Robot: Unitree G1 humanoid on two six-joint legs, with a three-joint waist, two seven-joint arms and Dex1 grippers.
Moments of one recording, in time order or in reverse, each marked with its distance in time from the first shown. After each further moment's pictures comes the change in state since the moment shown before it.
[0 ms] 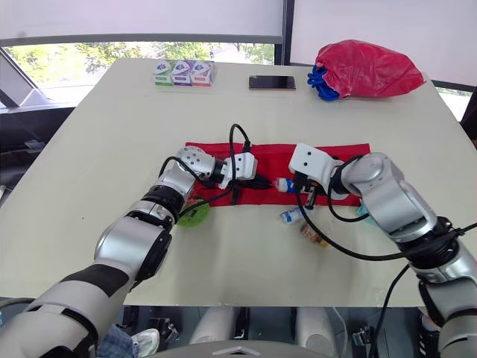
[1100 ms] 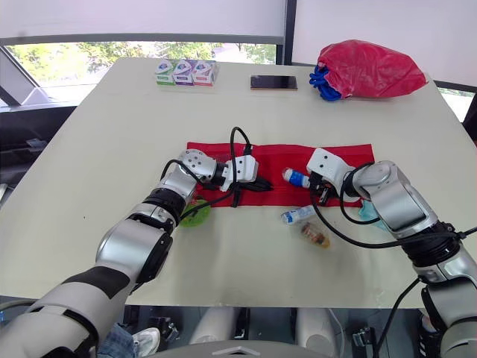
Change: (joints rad) left arm 0.019 -0.003 0.000 -0.008 -0.001 0.000 0.001; right arm 0.058 -0.055 -0.050 0.193 0.021 -0.134 -0.012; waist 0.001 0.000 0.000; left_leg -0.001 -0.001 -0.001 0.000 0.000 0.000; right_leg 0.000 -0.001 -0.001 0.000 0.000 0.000
